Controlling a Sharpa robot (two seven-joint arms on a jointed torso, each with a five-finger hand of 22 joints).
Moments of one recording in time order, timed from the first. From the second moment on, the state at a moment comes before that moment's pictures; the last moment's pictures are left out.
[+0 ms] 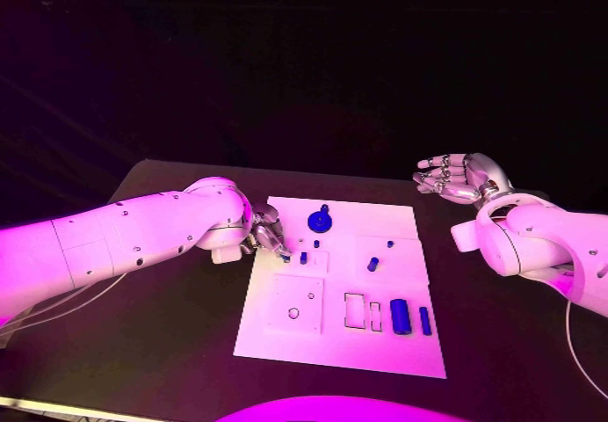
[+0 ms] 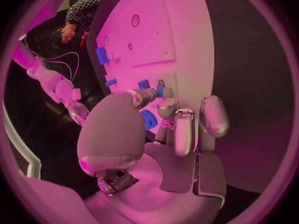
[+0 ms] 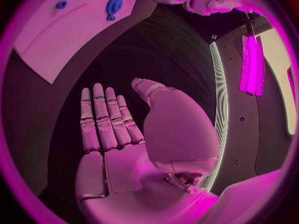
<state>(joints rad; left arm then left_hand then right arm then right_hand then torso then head) 1.22 -0.75 -0.04 1.41 -1.00 0.21 -0.54 1.24 -0.22 0.73 0.27 0.09 0.85 0.06 0.77 0.70 1.27 -0.02 1.21 0.89 1.46 -0.07 1.53 1.31 0.10 1.30 0.04 1.38 1.11 1.30 -0.86 -0.17 1.48 -0.46 -0.65 0.15 1.31 -0.19 0.49 0.17 0.25 0.74 0.19 0.24 0.30 0.90 0.21 0.30 0.07 0.97 0.17 0.18 0.20 0.17 0.78 0.28 0.07 0.26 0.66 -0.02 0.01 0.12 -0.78</state>
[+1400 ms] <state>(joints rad) 1.22 -0.75 -0.04 1.41 -1.01 0.23 -0.55 1.23 -0.22 0.76 0.23 0.10 0.86 0.06 0.77 0.70 1.29 -0.02 1.23 0.91 1.46 -0.07 1.54 1.31 0.10 1.31 0.04 1.38 1.12 1.30 -0.85 -0.17 1.47 -0.46 -0.64 0.15 1.30 -0.19 0.49 0.17 0.25 0.74 0.19 0.24 0.30 0.90 0.21 0.29 0.07 0.97 0.17 0.17 0.20 0.17 0.77 0.28 0.07 0.25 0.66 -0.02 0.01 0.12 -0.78</state>
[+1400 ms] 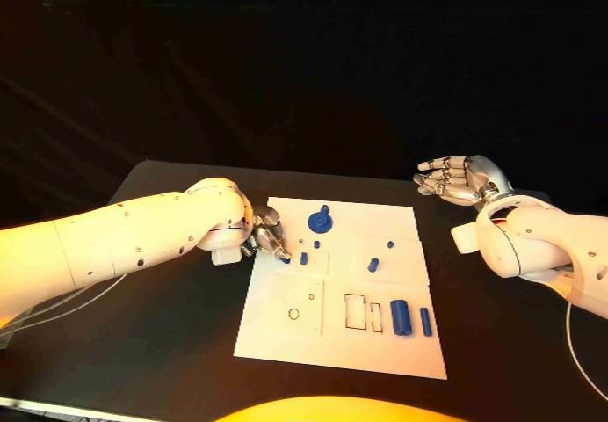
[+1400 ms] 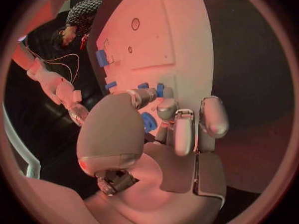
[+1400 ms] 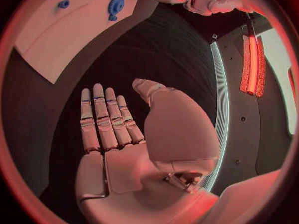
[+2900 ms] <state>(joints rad) 1.22 -0.72 -0.04 1.39 -1.00 0.23 -0.57 1.08 -0.24 0.76 0.14 0.21 0.91 0.03 0.77 0.75 1.32 -0.03 1.24 0.95 1.46 -0.08 1.55 1.31 0.10 1.31 0.03 1.38 1.12 1.30 -0.86 -0.17 1.47 -0.45 -0.64 0.14 1.30 -0.19 0.49 0.17 0.25 0.74 0.19 0.23 0.30 0.90 0.21 0.29 0.07 0.97 0.17 0.17 0.20 0.17 0.77 0.28 0.07 0.25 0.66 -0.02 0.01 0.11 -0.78</state>
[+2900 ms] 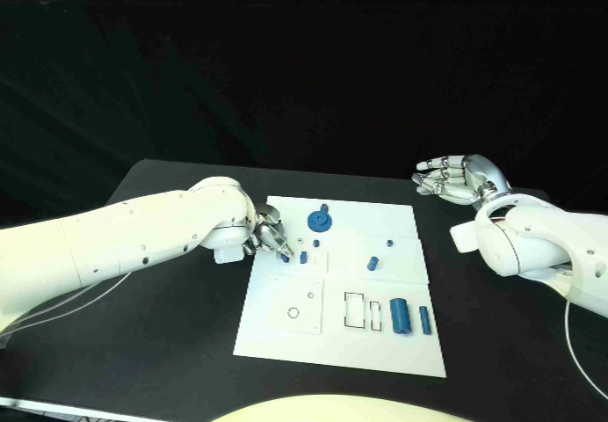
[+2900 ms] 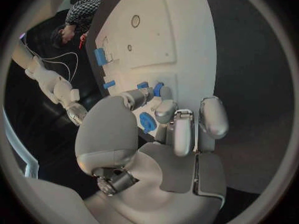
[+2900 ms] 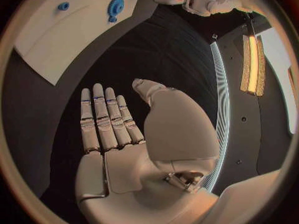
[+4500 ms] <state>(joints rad) 1.21 -0.74 -0.02 1.41 -1.01 0.20 -0.56 1.06 -0.25 0.44 0.29 0.21 0.93 0.03 0.75 0.75 1.32 -0.03 1.25 0.95 1.46 -0.08 1.55 1.31 0.10 1.31 0.03 1.38 1.13 1.30 -0.85 -0.17 1.47 -0.45 -0.63 0.14 1.30 -0.19 0.48 0.16 0.25 0.74 0.19 0.23 0.29 0.90 0.21 0.29 0.07 0.97 0.17 0.16 0.19 0.17 0.76 0.29 0.07 0.24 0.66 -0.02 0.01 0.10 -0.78</state>
